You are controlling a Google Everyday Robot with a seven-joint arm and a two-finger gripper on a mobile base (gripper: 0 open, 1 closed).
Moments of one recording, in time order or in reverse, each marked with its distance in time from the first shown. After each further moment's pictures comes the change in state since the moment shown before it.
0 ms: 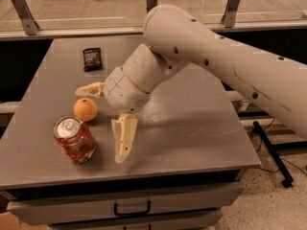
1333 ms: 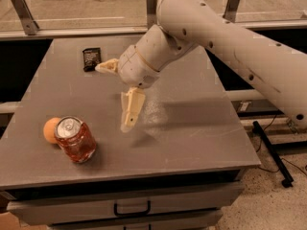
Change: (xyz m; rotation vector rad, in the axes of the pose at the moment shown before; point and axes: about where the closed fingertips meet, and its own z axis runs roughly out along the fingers) arm 0.047 -0.054 -0.040 0.109 0.054 0.123
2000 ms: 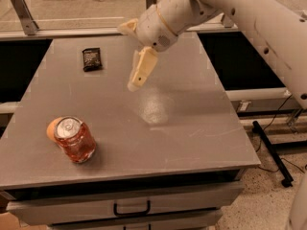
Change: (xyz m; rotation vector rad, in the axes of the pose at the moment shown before) arm 0.010 -0.068 -0.081 0.180 0.010 0.135
